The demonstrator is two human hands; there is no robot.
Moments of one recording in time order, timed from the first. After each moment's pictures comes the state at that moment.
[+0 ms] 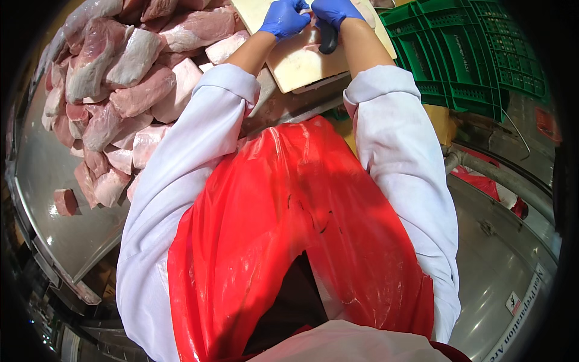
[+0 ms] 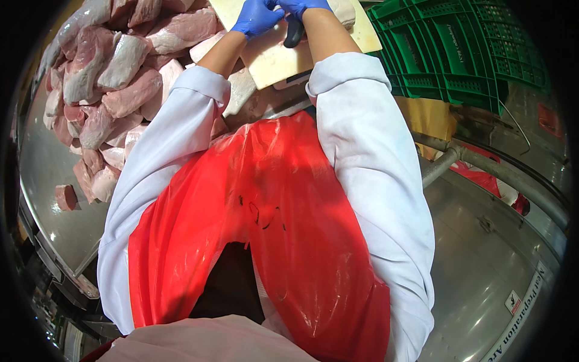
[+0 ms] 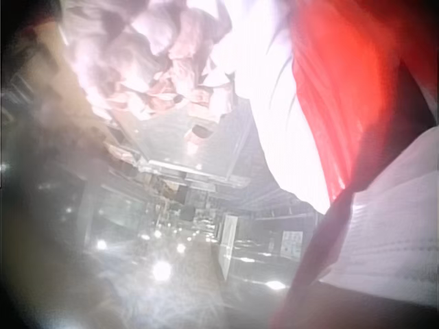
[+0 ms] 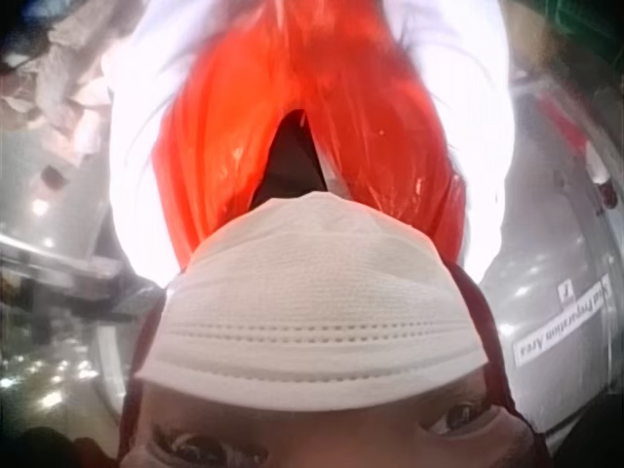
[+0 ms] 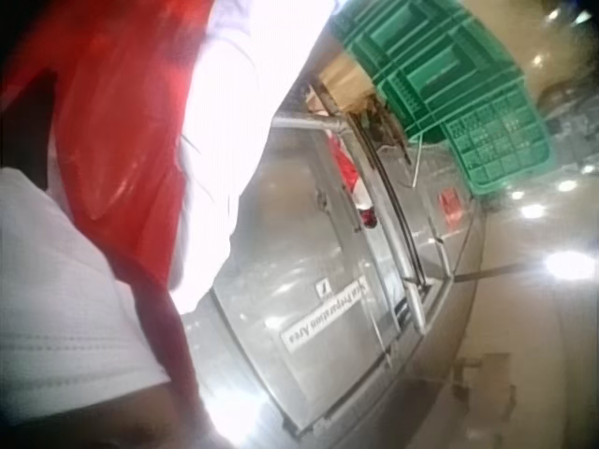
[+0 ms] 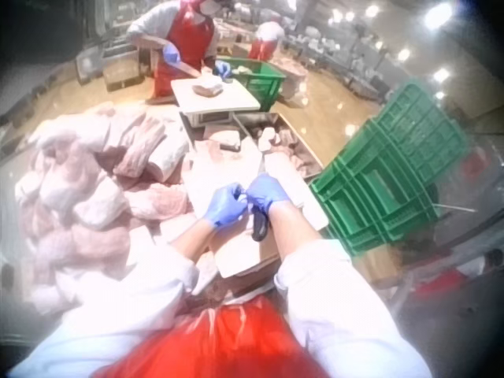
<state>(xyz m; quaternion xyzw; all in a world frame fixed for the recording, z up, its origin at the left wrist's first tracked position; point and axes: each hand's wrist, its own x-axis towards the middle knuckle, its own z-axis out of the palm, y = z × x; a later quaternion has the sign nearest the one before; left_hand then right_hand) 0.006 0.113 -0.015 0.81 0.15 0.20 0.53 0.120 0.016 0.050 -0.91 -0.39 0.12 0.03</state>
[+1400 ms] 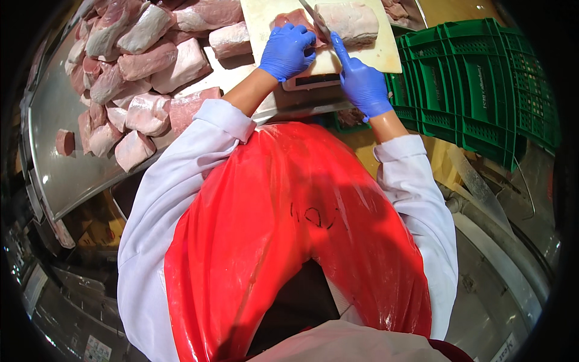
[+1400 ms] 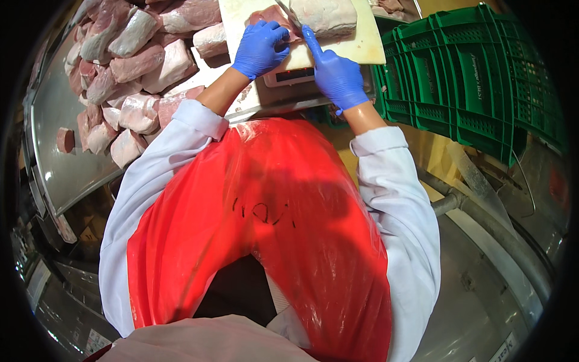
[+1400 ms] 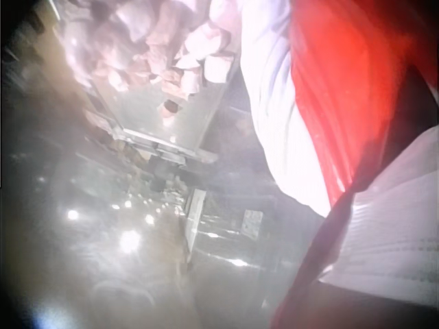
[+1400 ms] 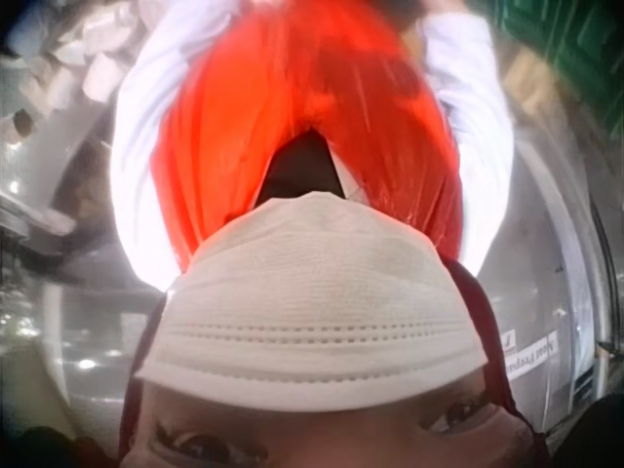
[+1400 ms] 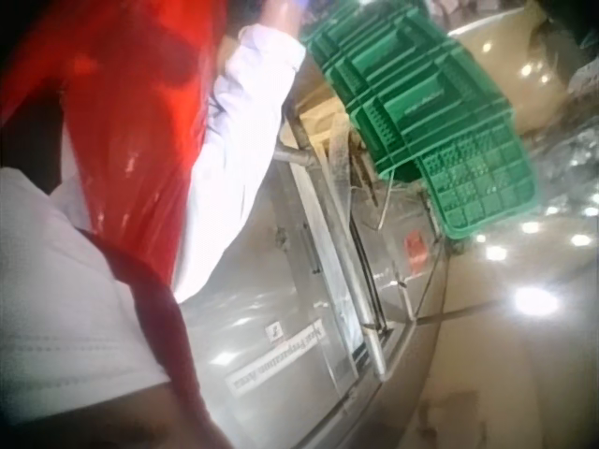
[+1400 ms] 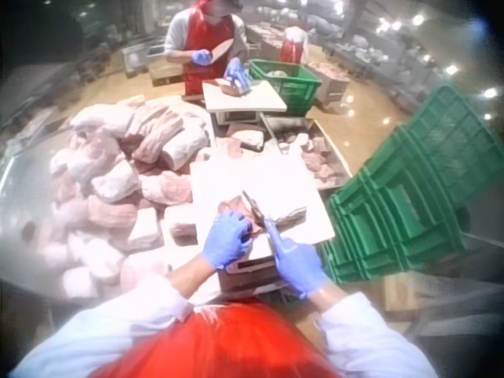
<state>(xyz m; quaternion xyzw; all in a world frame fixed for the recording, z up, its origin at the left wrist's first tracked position) -0.052 0.013 -0.012 0.93 0.08 0.29 0.19 0.055 -0.177 0.046 -0.83 -0.55 -0.01 0.02</state>
